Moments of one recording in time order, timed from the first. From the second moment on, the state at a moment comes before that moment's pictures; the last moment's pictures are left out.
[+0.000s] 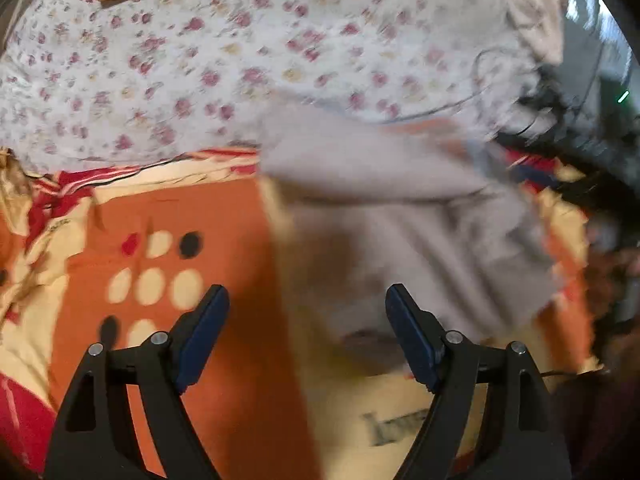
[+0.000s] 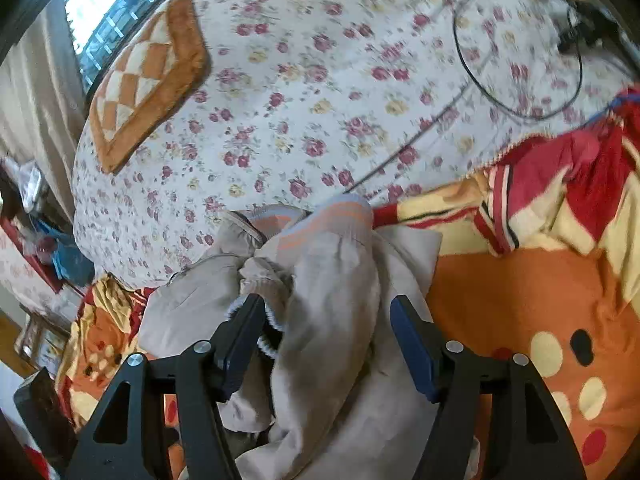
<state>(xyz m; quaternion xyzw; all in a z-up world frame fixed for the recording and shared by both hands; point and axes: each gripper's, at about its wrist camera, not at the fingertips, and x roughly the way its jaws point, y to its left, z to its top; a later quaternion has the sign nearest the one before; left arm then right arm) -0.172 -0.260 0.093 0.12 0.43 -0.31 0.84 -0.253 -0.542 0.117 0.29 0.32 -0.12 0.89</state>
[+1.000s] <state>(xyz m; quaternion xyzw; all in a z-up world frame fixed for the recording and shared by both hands) -0.077 -0.438 0.121 0.13 0.45 -0.40 0.79 -0.254 -0.592 0.080 0.40 0.34 -0.15 0.84</state>
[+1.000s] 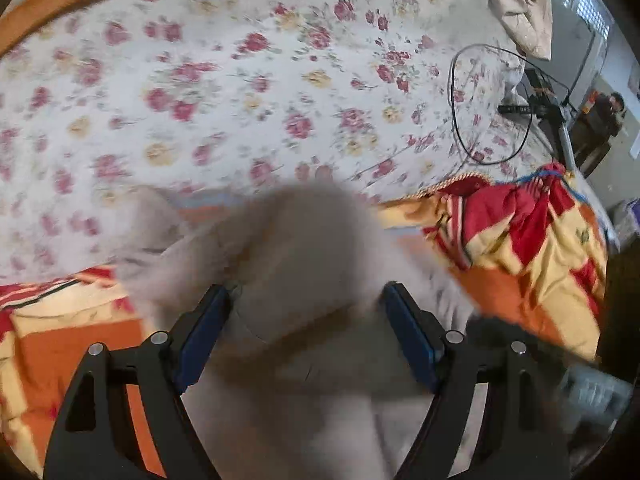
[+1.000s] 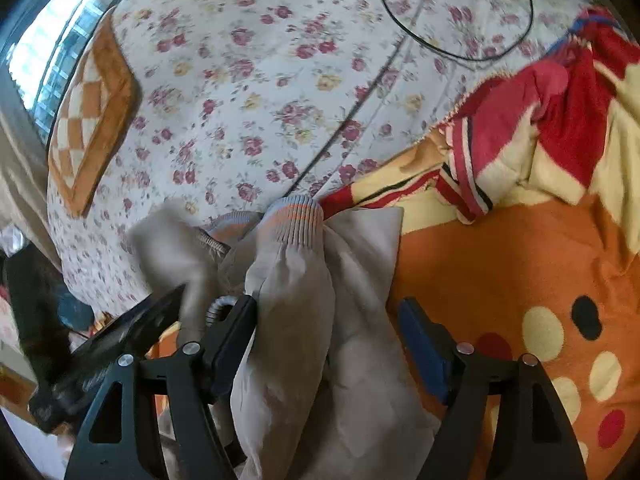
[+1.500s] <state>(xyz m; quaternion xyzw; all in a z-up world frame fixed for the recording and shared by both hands) -0.100 -0.301 0.120 0.10 0.48 -0.36 0.79 -0.193 -0.550 0.111 0.27 0.36 -0.10 0.89</state>
